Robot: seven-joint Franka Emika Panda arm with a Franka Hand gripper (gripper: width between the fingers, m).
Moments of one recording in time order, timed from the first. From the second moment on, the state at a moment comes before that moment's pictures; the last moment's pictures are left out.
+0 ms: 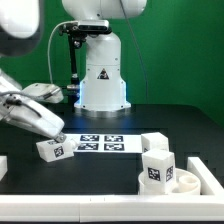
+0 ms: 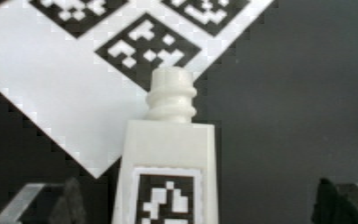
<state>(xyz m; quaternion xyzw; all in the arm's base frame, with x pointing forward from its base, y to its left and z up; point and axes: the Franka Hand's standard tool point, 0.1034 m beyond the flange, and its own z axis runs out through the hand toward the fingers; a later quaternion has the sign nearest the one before) 0.415 -0.133 0.035 -0.79 0.39 0.38 0.26</state>
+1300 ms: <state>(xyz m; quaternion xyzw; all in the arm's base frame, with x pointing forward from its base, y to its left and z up) 0.417 -0.122 0.025 -0.75 0.38 0.45 0.29</state>
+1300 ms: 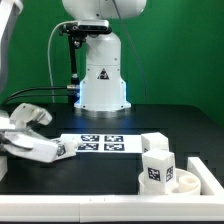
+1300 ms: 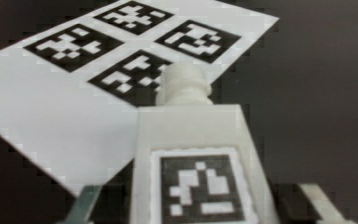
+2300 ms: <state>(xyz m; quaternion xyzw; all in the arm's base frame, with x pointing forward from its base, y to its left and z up) 0.503 -0.070 0.125 -0.90 0.34 0.21 0.18</state>
